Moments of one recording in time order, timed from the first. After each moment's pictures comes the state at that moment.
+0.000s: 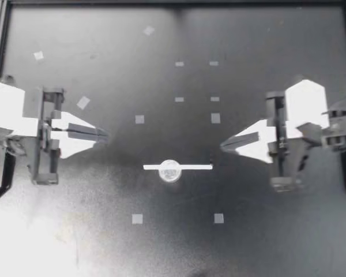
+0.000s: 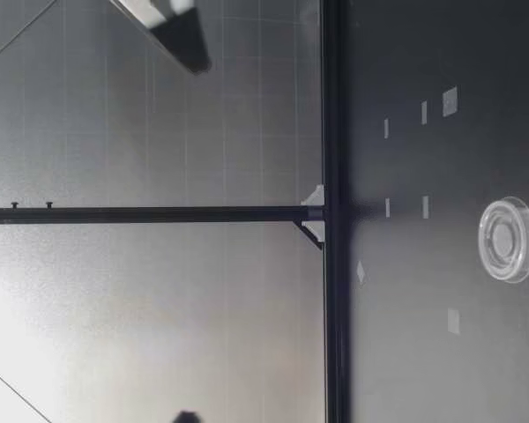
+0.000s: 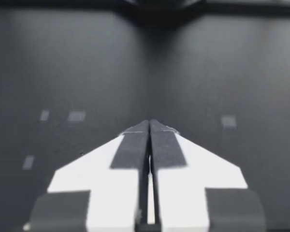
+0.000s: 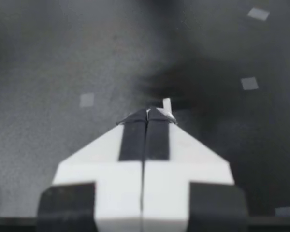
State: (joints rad) left arm 0.02 -0.56 1.13 -0.02 -0.29 0.00; right arm -0.01 -0.39 0.94 0.00 -0.12 0.11
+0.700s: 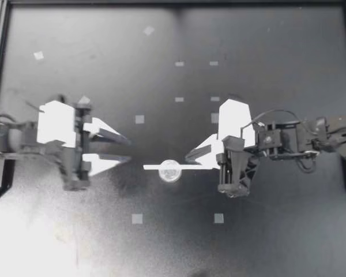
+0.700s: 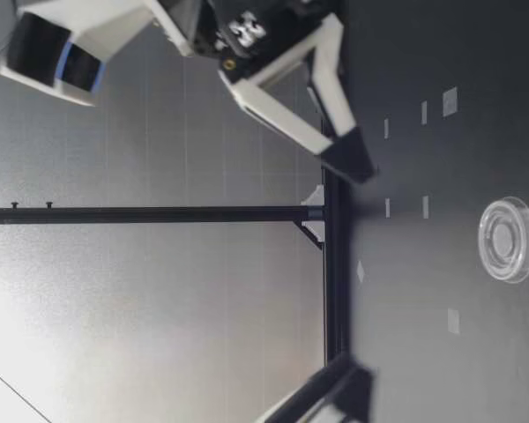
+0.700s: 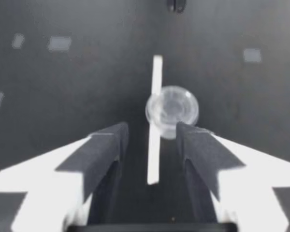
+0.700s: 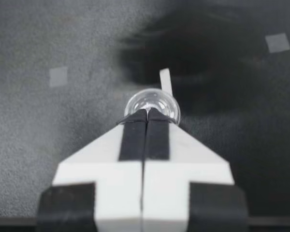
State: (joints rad) left arm 0.02 -0.17 1.10 -0.02 -0.46 -0.02; right arm -0.01 -0.02 0.80 0.00 -0.17 0.15
